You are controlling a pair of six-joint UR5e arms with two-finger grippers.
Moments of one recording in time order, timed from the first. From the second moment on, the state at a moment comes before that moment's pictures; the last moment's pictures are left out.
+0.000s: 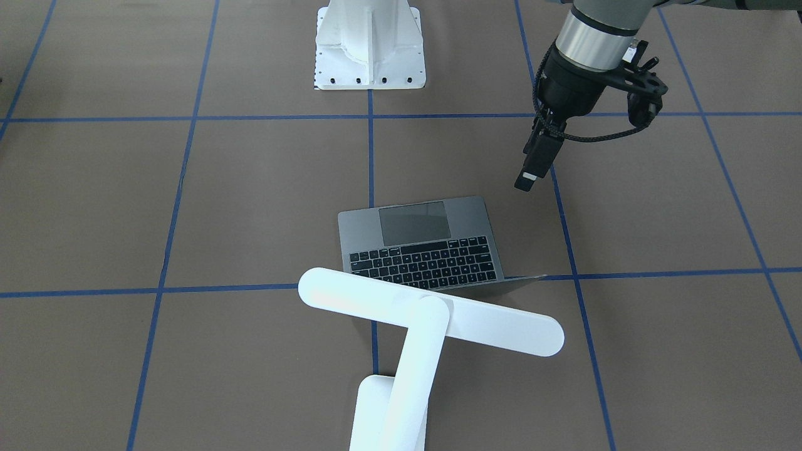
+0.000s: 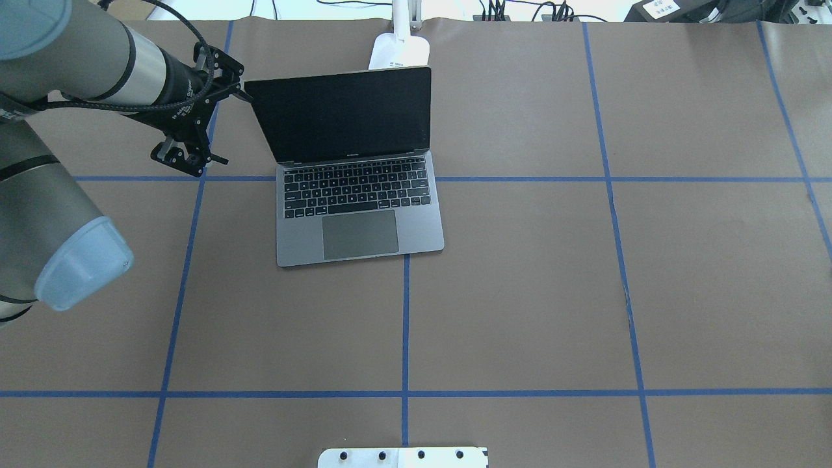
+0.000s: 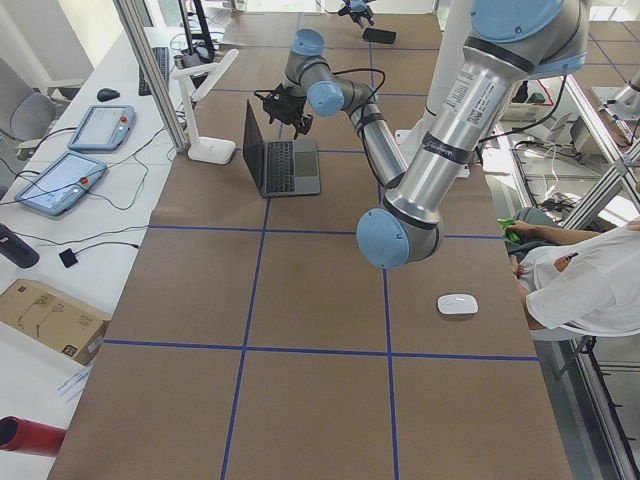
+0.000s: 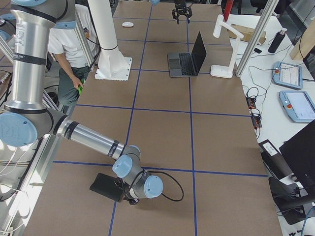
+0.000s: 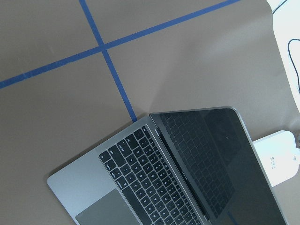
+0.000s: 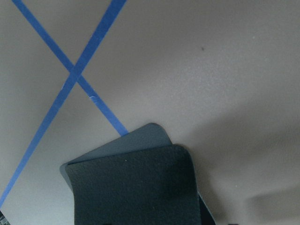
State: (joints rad) left arm -0.85 -2.09 -2.02 -1.55 -1.97 -2.21; right arm 1.47 -1.75 1.29 -1.88 2.34 -1.32
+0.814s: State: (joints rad) left arm -0.85 -2.09 -2.03 -1.54 -1.97 -2.21; right arm 1.47 -1.75 1.29 -1.89 2.39 -1.32
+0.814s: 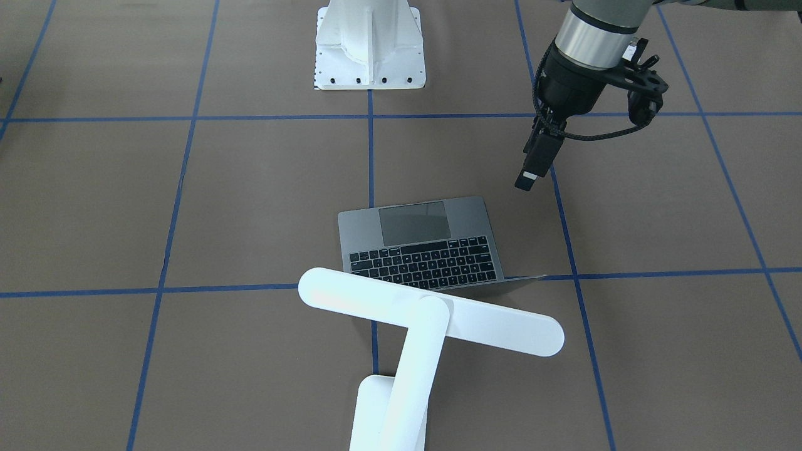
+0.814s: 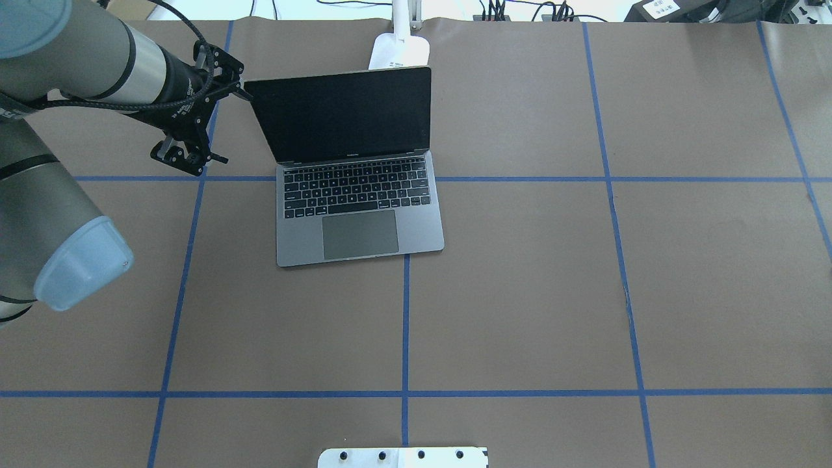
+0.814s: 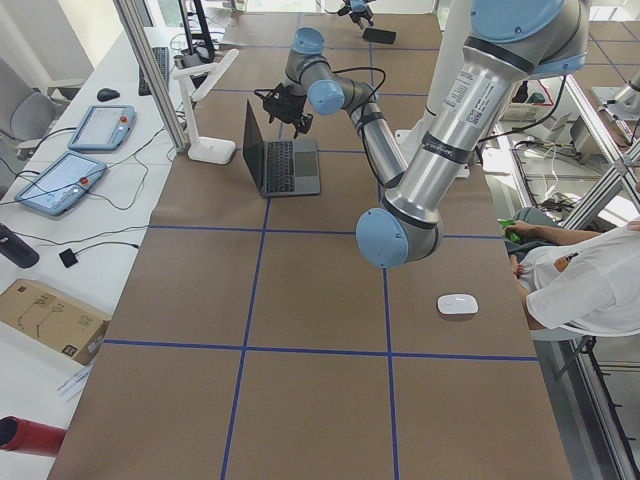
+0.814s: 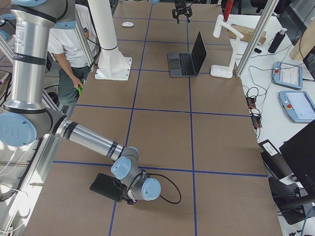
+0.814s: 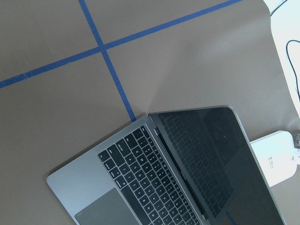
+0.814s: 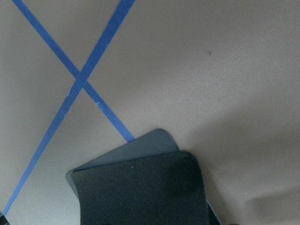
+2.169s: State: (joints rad) left arm -0.85 -2.10 -2.04 -1.51 -1.97 -2.21; right arm 1.47 -1.77 1.27 -1.90 2.42 -1.32
